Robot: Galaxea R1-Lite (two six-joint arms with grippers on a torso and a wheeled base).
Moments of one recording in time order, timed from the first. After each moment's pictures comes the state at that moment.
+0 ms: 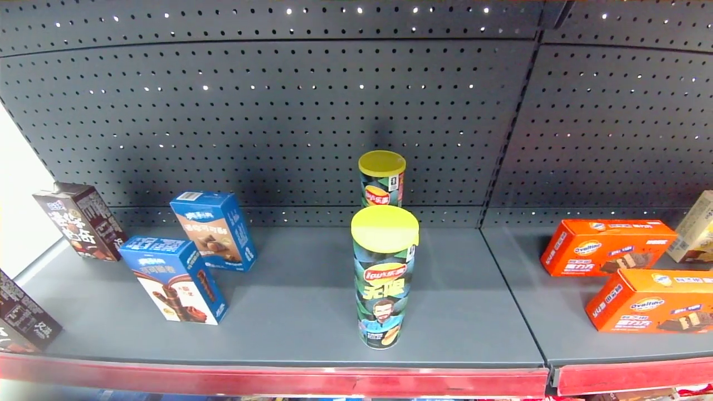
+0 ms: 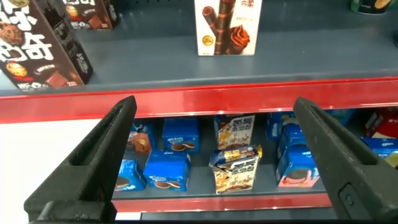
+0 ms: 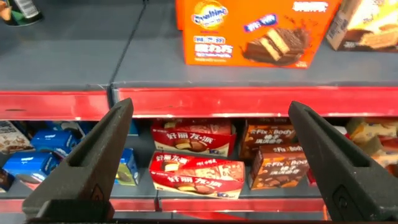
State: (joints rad) left arm -0.01 0.01 0.00 0.00 0.00 0.03; right arm 0.00 0.00 0.00 0.00 -0.02 0.00
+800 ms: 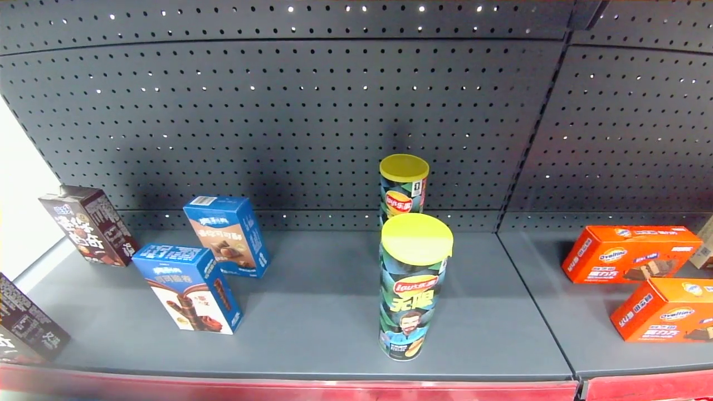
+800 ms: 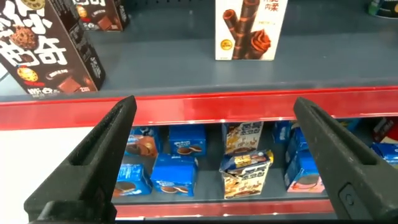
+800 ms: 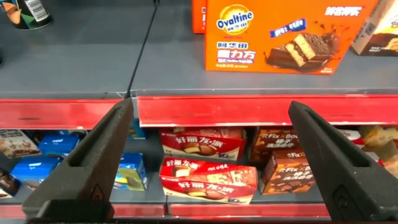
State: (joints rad) left arm -0.01 0.01 0.00 0.00 0.00 0.02; right arm 0.00 0.00 0.00 0.00 -0.02 0.00
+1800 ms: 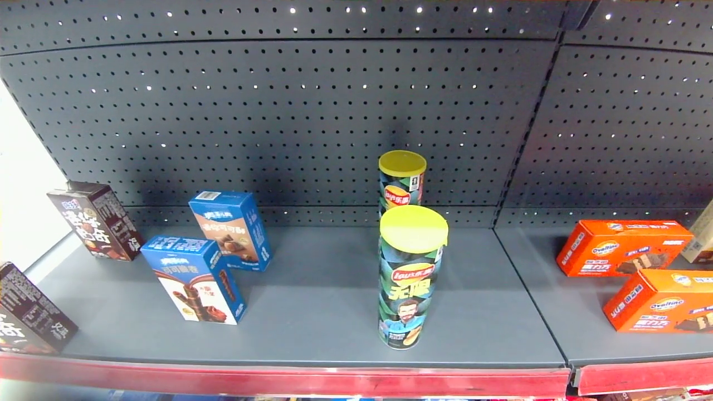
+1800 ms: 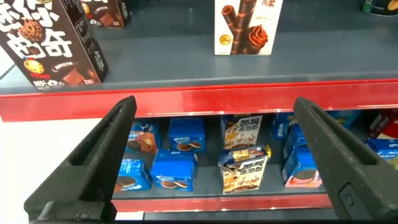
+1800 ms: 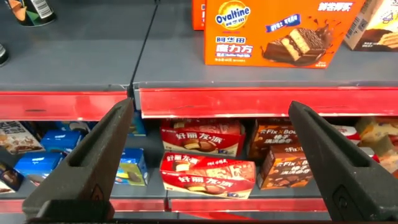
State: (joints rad) left arm -0.01 0.01 0.00 0.00 0.00 0.01; right arm 0.00 0.00 0.00 0.00 -0.02 0.00
